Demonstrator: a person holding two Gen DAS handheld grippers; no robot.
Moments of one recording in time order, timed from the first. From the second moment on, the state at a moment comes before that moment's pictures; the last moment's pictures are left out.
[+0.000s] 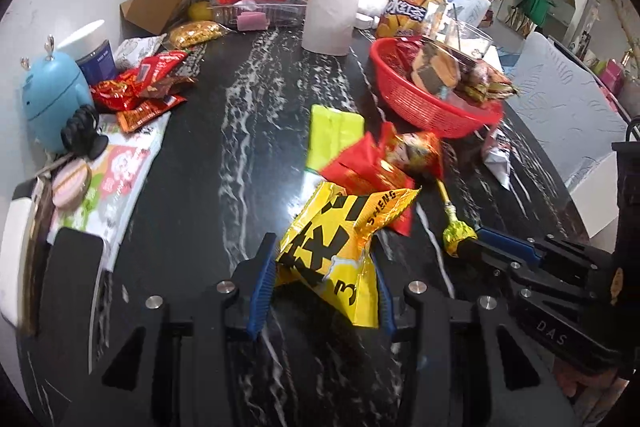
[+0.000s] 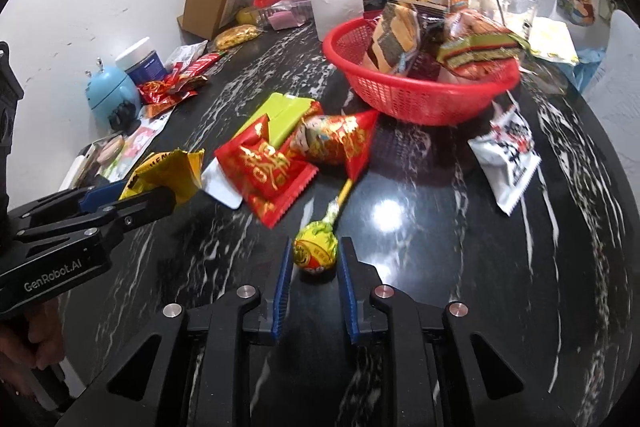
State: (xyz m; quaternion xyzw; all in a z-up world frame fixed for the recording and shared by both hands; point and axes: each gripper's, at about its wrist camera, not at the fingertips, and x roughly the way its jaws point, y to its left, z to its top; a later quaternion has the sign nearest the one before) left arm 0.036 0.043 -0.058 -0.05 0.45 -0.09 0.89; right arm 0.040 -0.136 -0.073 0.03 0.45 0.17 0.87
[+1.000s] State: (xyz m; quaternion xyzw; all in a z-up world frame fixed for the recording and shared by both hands) left arm 0.026 0.038 -0.049 -0.04 0.44 -0.09 0.89; right arm 0.045 -0.135 -0.083 0.04 0.46 0.17 0.87
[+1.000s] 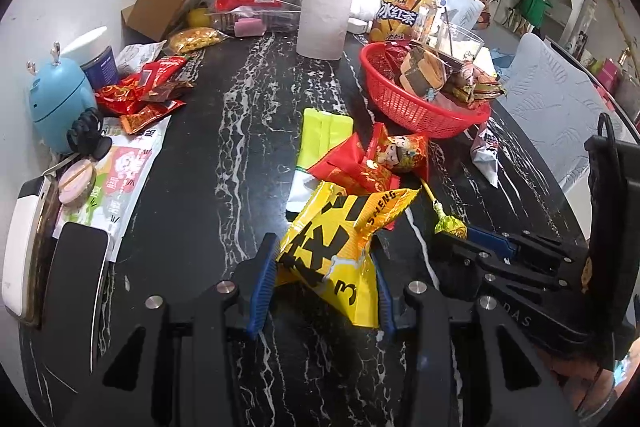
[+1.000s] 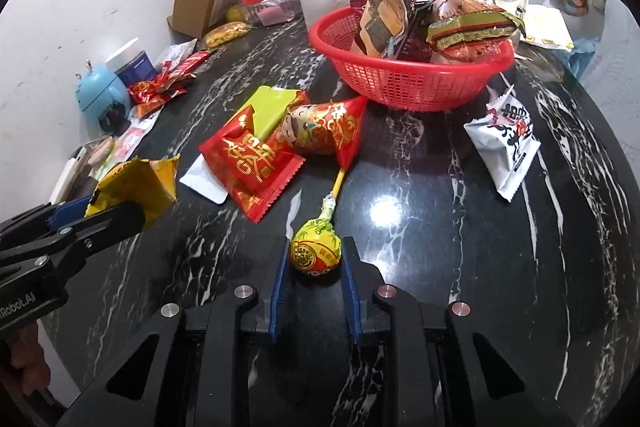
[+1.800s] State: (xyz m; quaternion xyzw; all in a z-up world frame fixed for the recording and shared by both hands) left arm 0.048 -0.018 0.018 -0.02 0.37 -0.16 0.92; right arm 0.020 -0.185 -0.007 0.07 0.37 0.15 0.91
